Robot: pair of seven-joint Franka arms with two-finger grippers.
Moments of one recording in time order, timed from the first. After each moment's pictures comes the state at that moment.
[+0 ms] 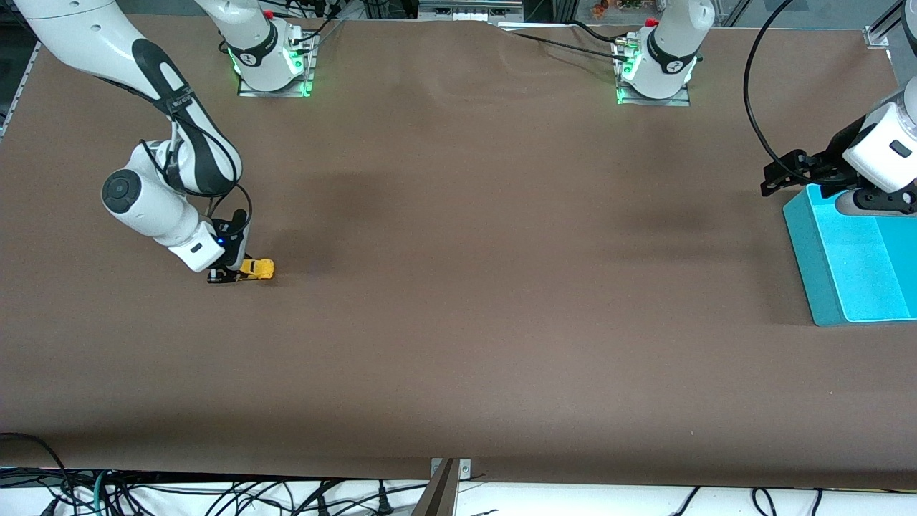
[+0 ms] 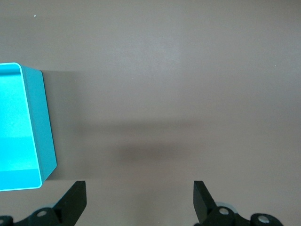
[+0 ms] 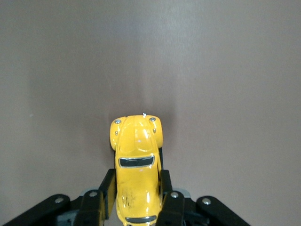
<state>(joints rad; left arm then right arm) -0.01 0.02 0.01 -1.66 -0.03 1.61 0.00 -0.25 0.42 0.25 -2.20 -0.01 2.69 -1.55</state>
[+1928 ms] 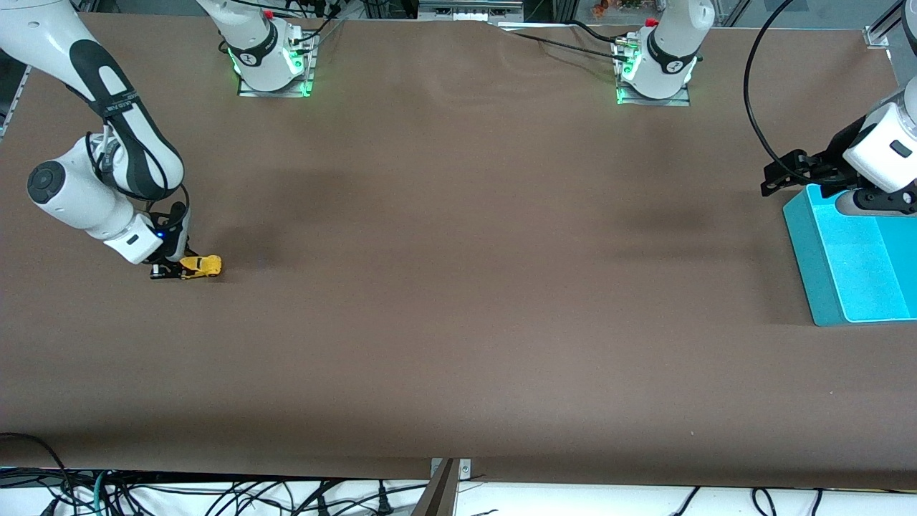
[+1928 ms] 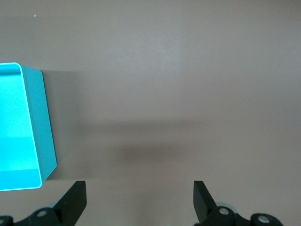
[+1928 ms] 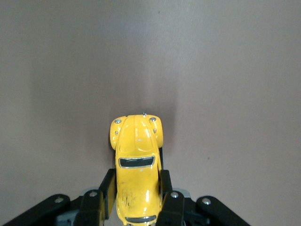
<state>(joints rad) -0.01 0.02 0.01 -1.66 -0.03 1.61 0.00 -0.48 0.43 0.27 -2.20 0.00 2.68 -1.88</state>
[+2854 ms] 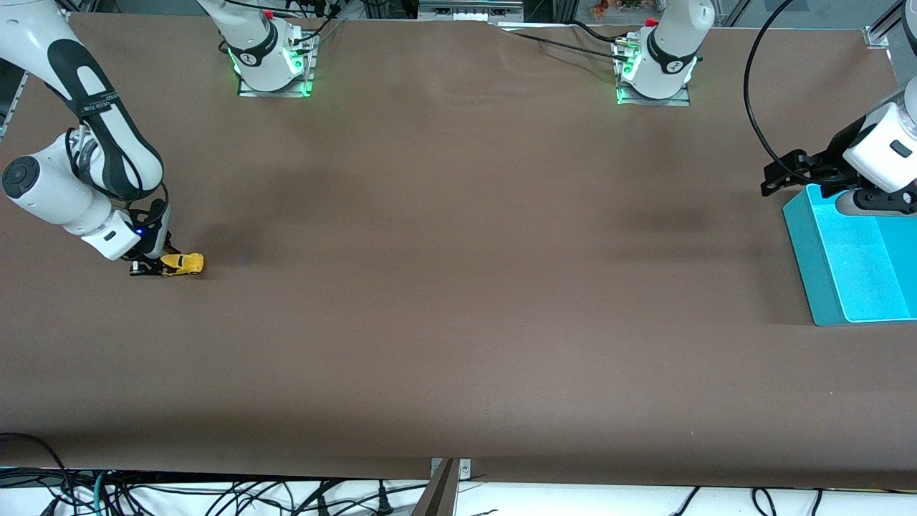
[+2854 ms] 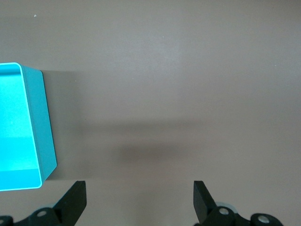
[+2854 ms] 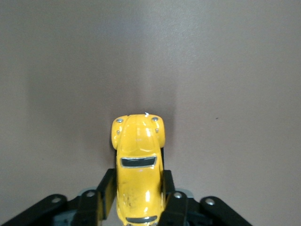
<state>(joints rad) -0.01 0.02 0.01 -1.66 -0.03 1.61 0.00 -0.56 0.44 0.27 -2.19 0.00 2.65 -1.92</state>
